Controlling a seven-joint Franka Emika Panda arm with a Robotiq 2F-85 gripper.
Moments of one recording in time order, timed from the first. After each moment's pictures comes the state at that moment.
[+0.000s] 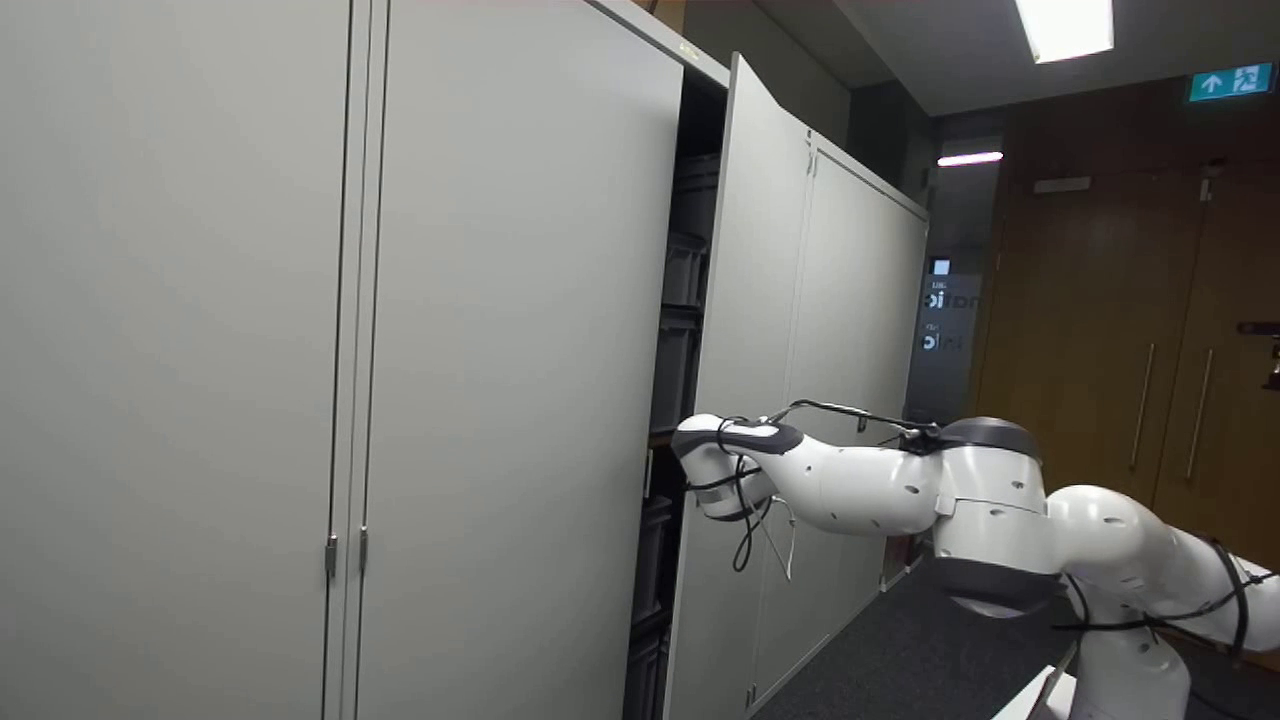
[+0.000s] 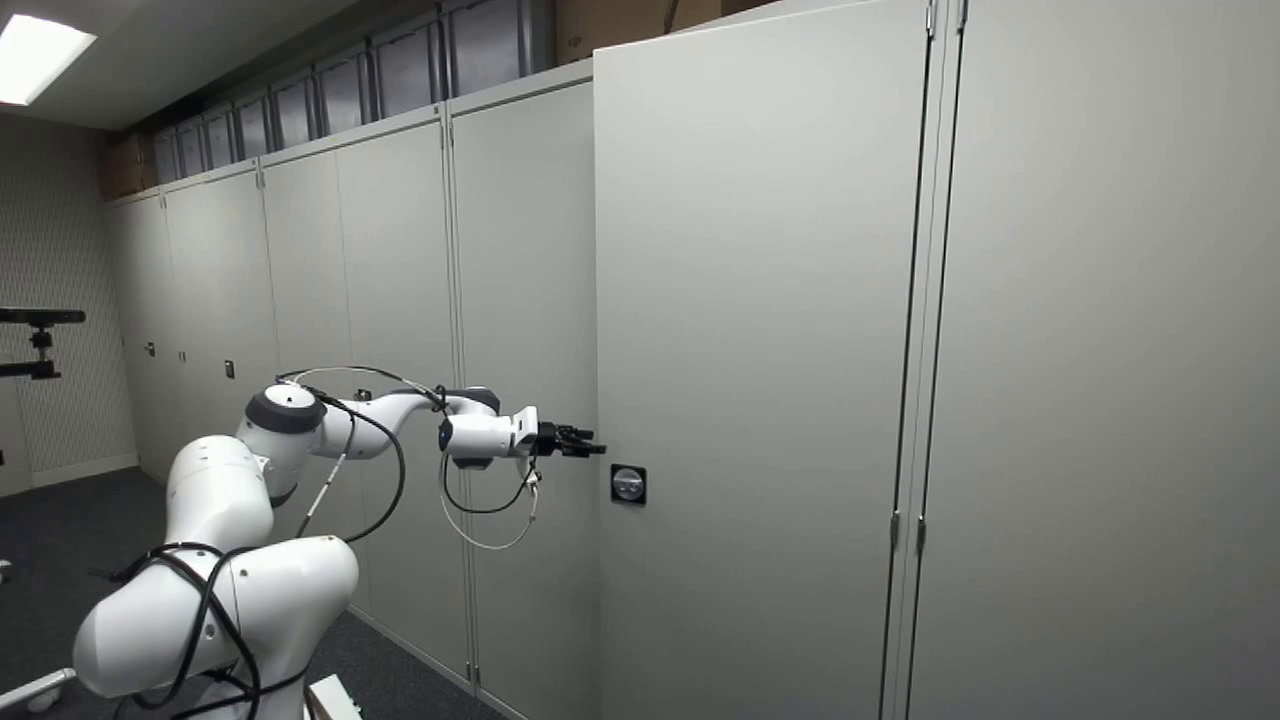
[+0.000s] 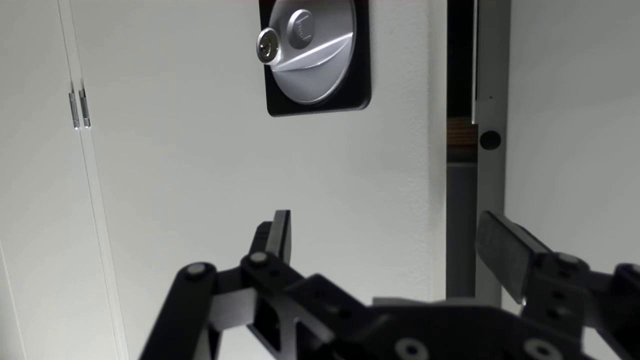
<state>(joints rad) 1.51 1.18 -1.29 -1.71 2.35 3.45 -1.02</state>
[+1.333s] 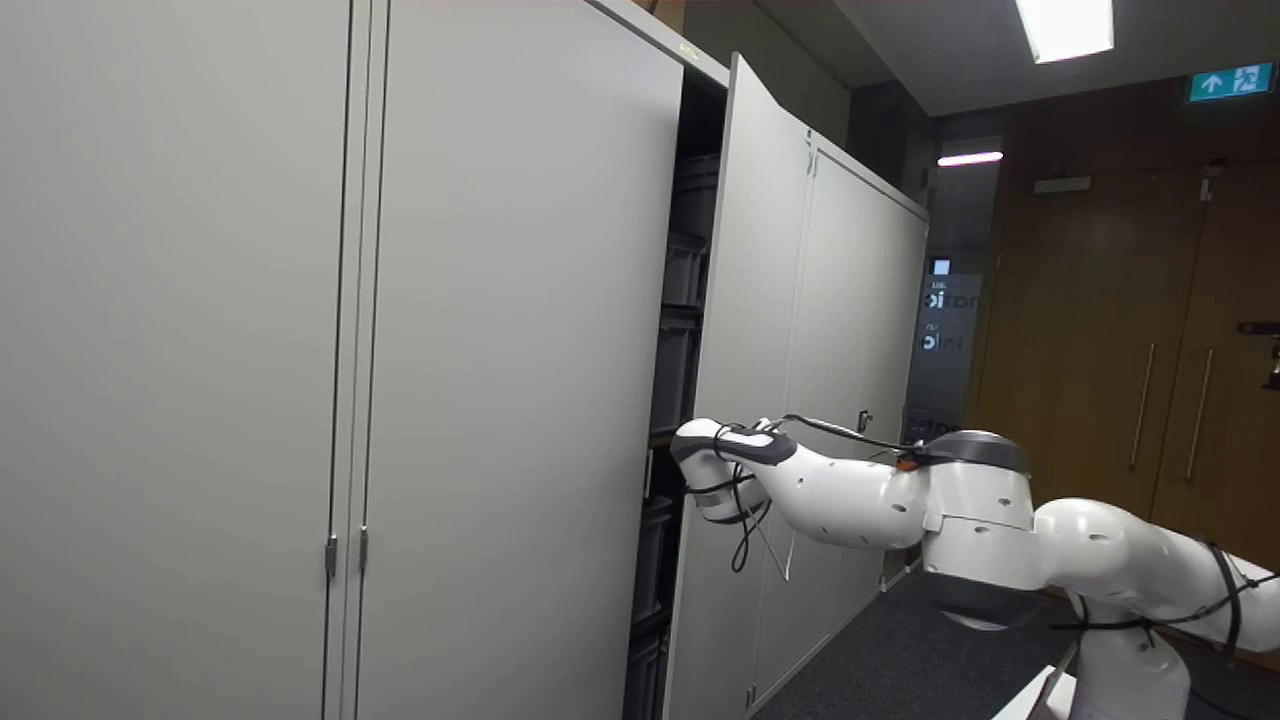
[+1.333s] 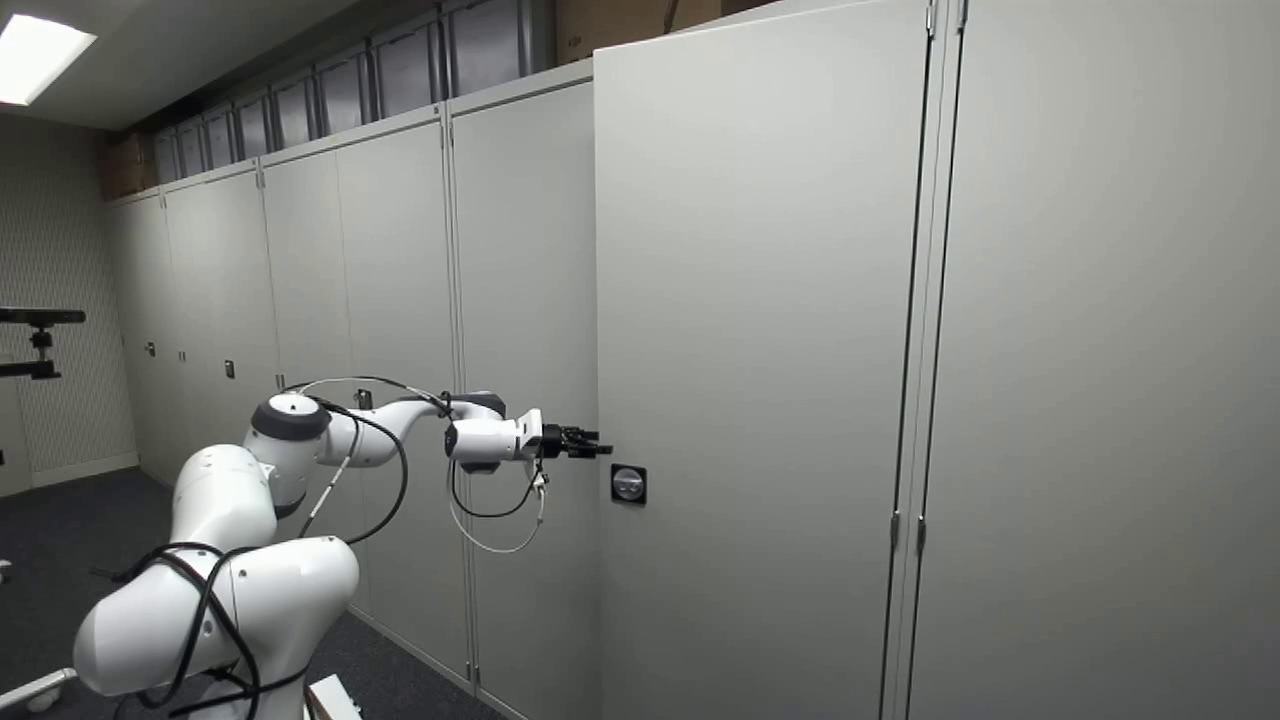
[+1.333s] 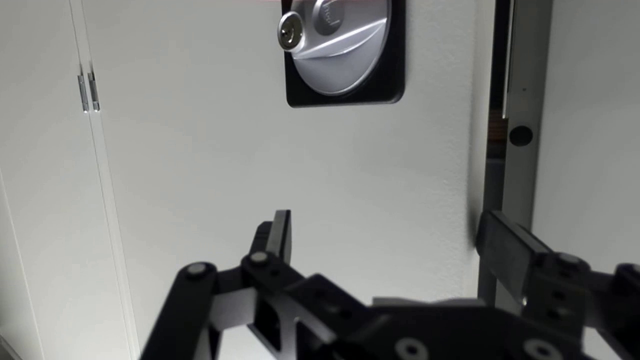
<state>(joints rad) 1.48 1.25 -1.32 -1.69 2.39 3.45 -1.02</state>
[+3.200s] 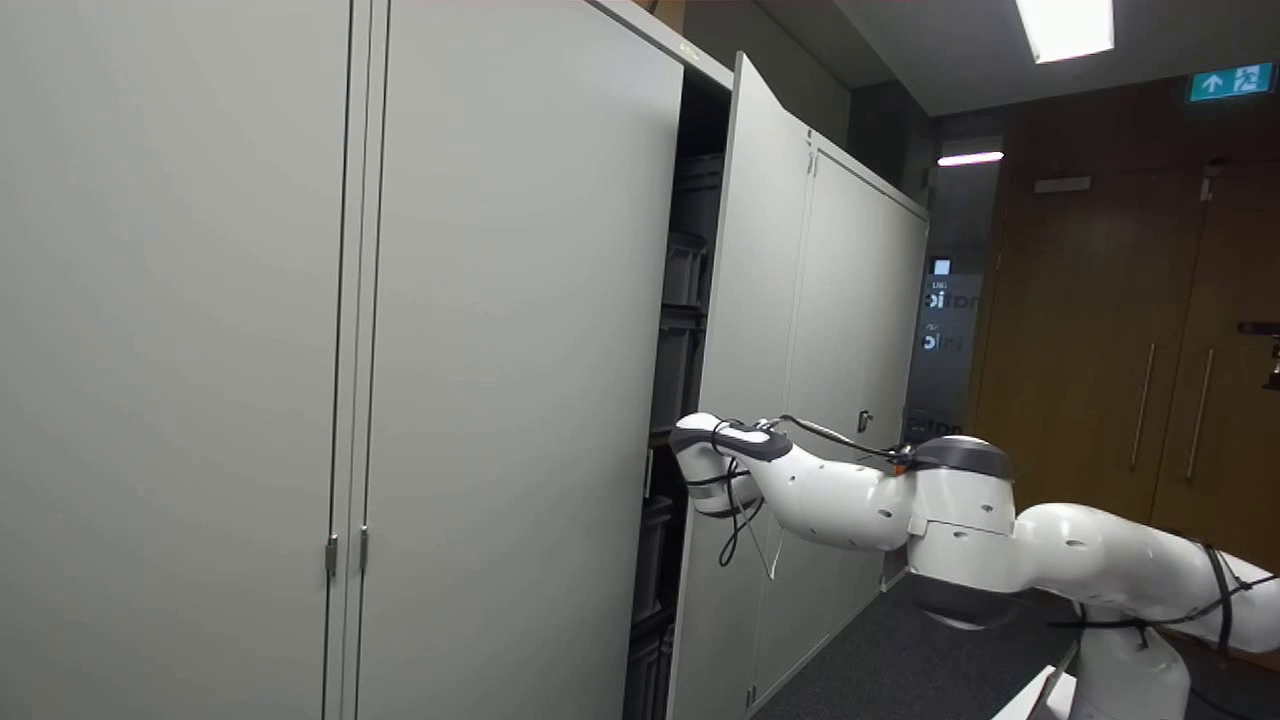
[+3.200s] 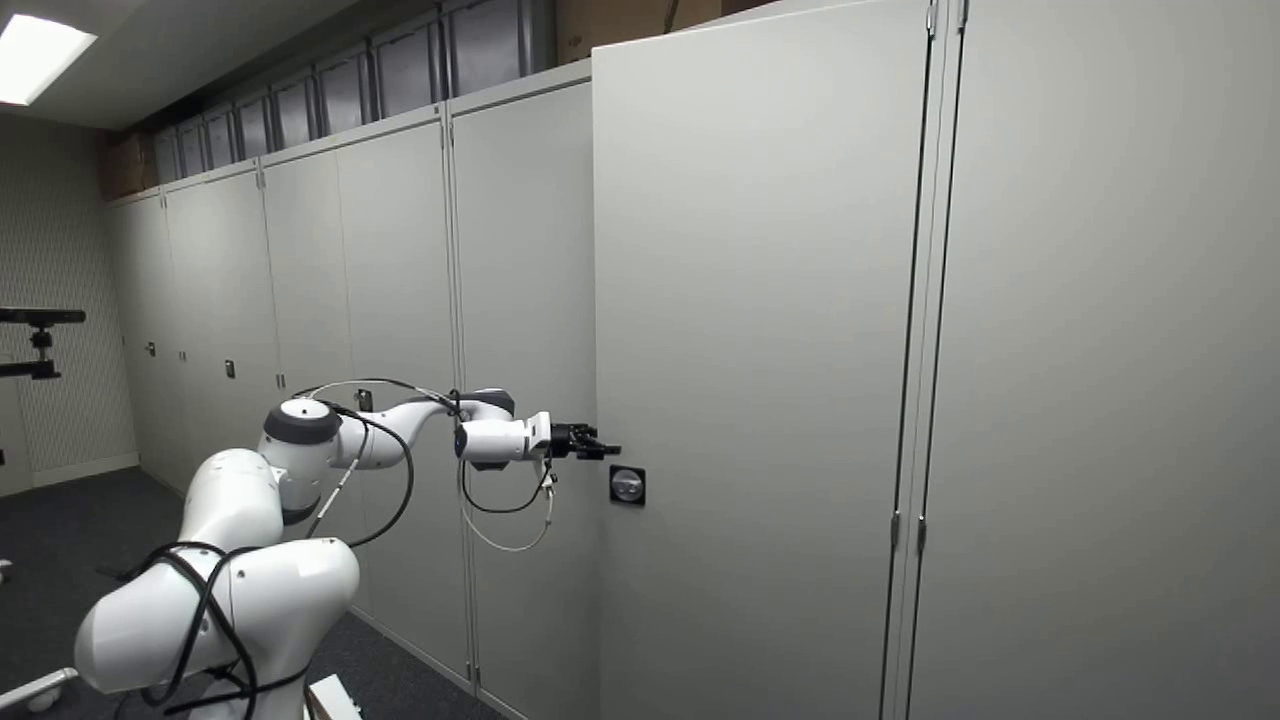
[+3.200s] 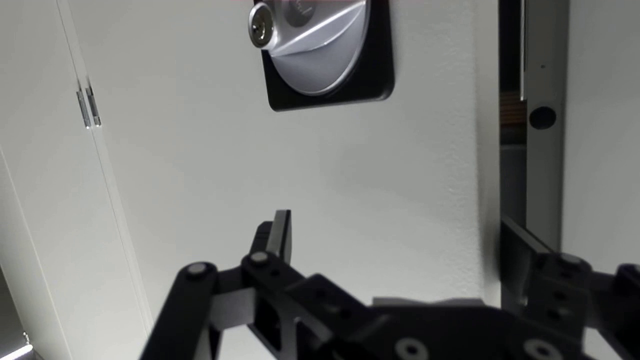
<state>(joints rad) 1.43 1.29 -1.34 -1.61 2.50 3.45 -1.02</state>
